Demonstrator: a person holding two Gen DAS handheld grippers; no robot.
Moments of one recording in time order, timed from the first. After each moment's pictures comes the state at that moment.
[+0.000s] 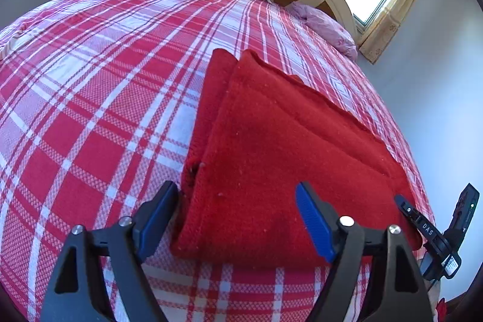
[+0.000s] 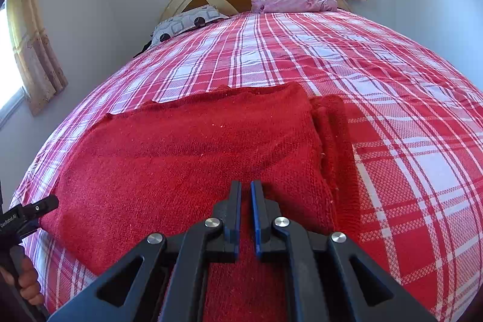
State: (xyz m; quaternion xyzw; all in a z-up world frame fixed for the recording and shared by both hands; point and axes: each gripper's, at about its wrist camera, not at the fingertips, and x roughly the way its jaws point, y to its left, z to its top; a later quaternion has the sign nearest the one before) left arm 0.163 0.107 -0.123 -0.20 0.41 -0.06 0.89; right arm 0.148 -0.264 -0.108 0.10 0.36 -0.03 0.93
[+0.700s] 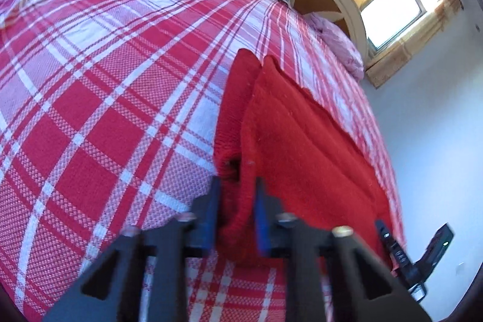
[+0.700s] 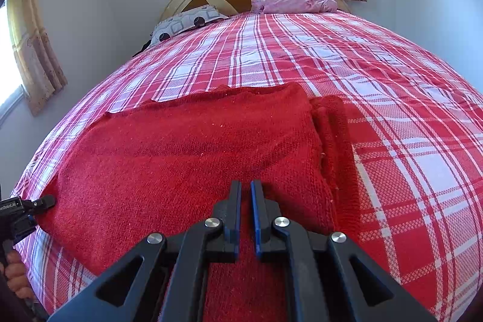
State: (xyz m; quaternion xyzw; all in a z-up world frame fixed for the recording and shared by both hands) left arm 0.159 0.135 -0.125 -0.31 0.42 -0.05 0.85; right arm 0.147 -0.262 -0.109 0.10 0.36 -0.03 0.93
